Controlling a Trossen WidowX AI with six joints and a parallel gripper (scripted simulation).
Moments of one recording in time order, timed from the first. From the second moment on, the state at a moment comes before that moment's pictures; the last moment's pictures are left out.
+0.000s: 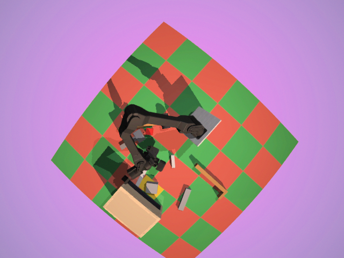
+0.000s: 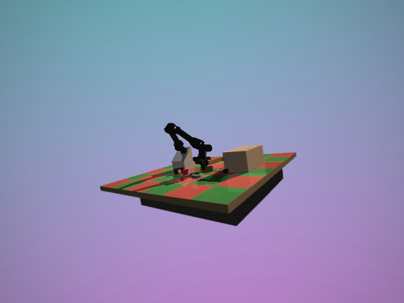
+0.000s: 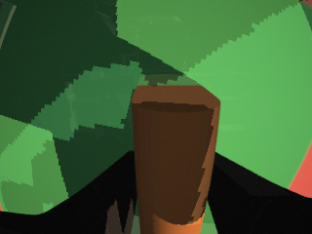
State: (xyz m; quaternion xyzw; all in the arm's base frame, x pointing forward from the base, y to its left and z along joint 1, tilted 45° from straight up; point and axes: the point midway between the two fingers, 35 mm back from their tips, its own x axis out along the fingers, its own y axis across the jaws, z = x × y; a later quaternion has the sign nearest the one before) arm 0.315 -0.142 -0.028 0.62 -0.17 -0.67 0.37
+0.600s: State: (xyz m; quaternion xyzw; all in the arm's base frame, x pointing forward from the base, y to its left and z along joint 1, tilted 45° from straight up) arm 0.333 -0.137 -0.032 0.62 -0.17 -0.67 0.37
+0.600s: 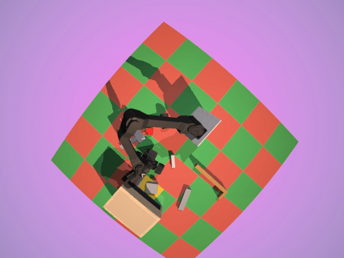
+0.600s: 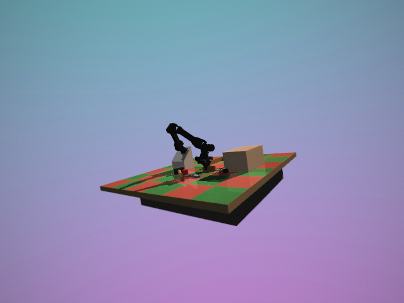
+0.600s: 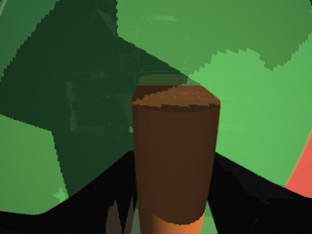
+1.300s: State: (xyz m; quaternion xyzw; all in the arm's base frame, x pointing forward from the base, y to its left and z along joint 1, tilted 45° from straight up) arm 0.354 -0.132 -0.036 0.62 -0.17 -0.67 0.37
